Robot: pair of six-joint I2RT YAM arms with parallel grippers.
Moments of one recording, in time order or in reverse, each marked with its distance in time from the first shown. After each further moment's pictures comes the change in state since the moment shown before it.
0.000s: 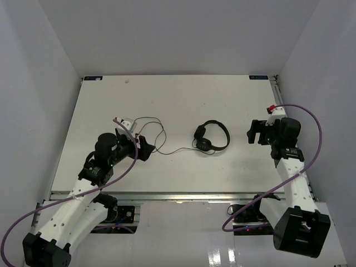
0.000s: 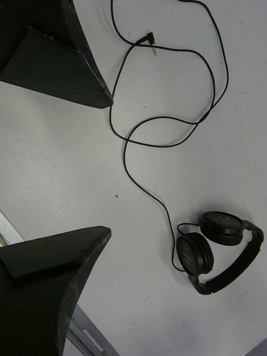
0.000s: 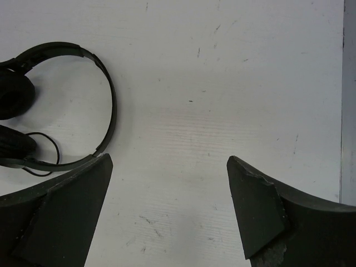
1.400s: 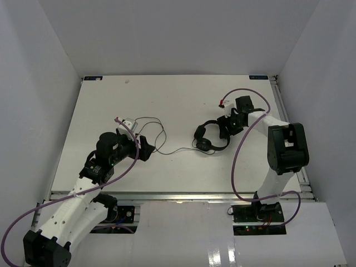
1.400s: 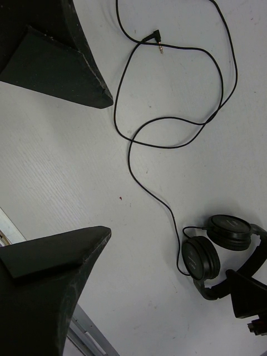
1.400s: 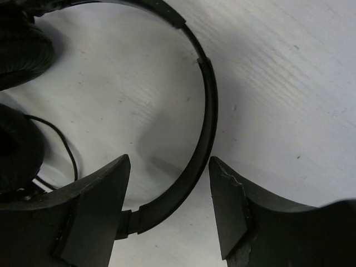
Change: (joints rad) left arm 0.000 0.025 0.000 -0.007 -0.001 0.000; right arm 0.330 0.846 0.481 -0.201 -0.063 -0.221
